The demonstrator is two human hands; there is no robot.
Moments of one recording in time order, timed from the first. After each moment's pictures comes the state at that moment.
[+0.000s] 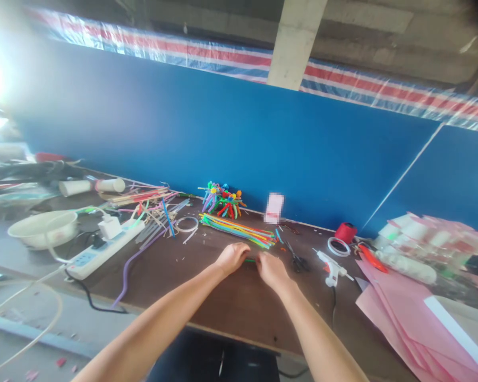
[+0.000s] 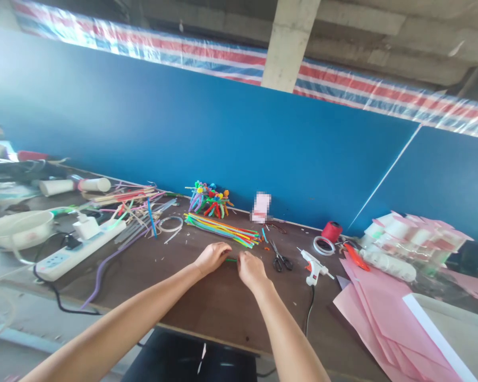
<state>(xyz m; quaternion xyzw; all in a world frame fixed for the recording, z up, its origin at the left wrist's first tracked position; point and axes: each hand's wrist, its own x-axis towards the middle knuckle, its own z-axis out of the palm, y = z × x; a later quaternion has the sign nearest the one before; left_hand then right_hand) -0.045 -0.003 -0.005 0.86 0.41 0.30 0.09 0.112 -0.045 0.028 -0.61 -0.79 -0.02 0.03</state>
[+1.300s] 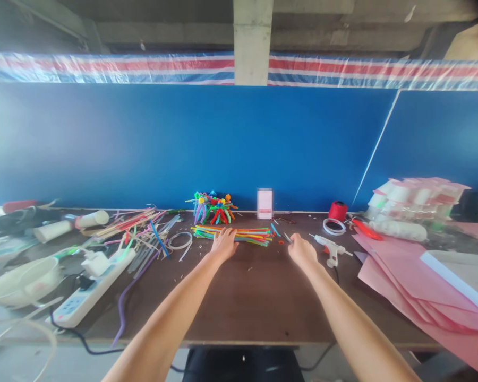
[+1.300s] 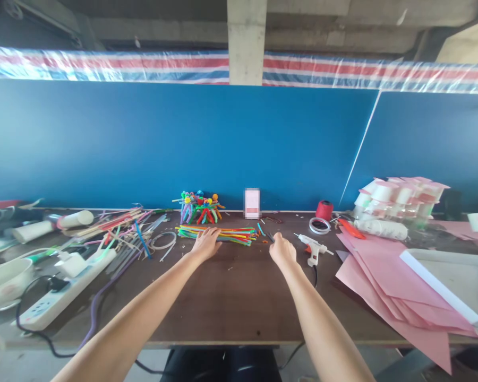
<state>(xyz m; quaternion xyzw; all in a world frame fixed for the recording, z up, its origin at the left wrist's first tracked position) -0.056 0.049 0.009 0.83 0.52 0.19 -0.03 0.194 -0.029 0.031 -0.79 -0.59 -0.01 0.15</state>
